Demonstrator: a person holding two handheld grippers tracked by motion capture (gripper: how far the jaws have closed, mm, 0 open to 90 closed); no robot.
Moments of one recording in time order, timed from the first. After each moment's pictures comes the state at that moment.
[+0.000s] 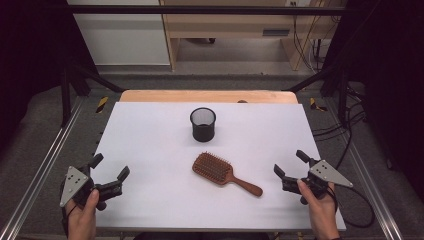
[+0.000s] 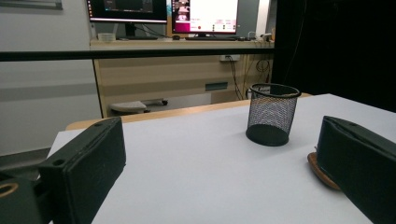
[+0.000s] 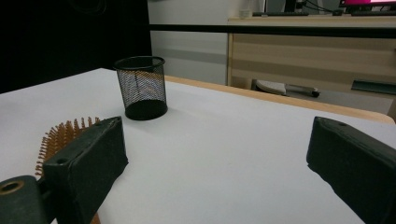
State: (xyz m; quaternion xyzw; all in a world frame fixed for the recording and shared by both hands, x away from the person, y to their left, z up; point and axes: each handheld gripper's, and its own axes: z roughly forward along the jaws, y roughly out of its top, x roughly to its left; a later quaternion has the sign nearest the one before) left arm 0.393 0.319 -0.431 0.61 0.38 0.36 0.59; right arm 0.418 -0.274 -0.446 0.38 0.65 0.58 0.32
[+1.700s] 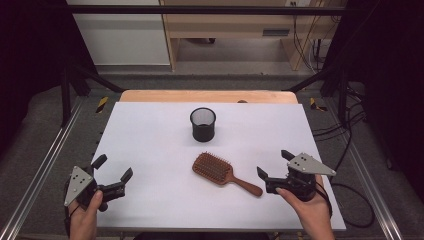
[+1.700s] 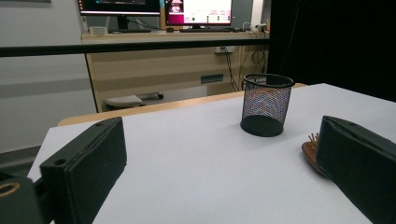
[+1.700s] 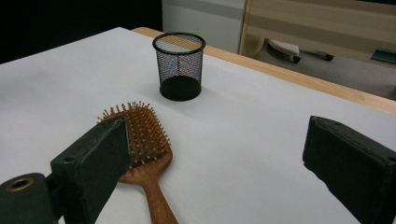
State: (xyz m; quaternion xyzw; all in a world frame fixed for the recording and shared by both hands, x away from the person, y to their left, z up) left arm 0.393 0.314 -0.434 0.63 0.38 0.36 0.58; right arm 0.397 -0.212 -0.376 0.39 0.73 0.49 0.28
